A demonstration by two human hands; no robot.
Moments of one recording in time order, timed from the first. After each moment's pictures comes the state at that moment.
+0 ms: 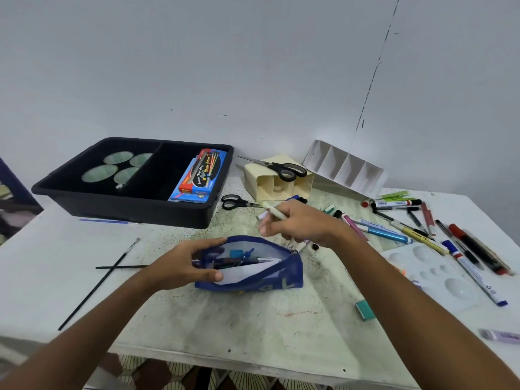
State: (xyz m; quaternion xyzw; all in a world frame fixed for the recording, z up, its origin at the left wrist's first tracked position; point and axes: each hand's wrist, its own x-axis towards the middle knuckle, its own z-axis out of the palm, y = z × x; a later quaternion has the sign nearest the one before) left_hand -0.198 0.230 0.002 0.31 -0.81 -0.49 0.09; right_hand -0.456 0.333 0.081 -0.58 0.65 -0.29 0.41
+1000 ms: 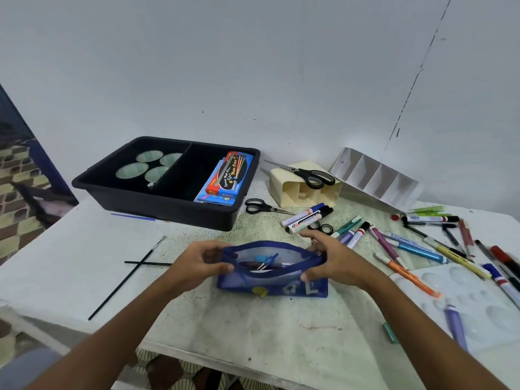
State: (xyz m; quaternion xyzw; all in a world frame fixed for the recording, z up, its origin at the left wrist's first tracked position) left_hand -0.186 0.230 -0.014 0.34 -0.69 -0.59 0.24; right_hand -0.484 0.349 0.011 -0.55 0.67 -0.28 0.42
